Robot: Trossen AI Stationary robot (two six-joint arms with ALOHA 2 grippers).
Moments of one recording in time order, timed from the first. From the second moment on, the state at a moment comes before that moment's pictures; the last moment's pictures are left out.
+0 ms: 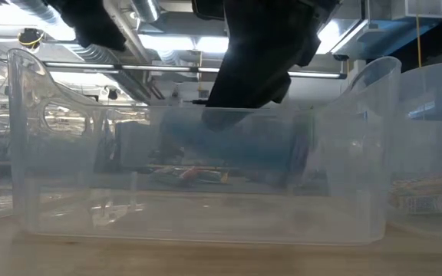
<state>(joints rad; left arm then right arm) 0.01 0.76 0.81 -0.65 -0.27 -0.25 0.43 2.05 1.50 -0.44 0.13 0.50</state>
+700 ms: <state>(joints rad) 0.18 1.29 0.91 -0.50 0.22 0.19 0.36 1.85 1.76 -0.96 0.18 0.56</state>
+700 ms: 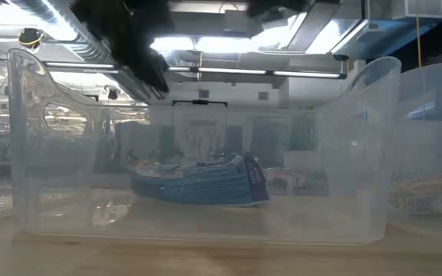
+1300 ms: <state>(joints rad) 0.24 1.68 0.94 -0.46 0.12 0.51 0.24 1.76 1.76 -1.03 0.33 0.57</state>
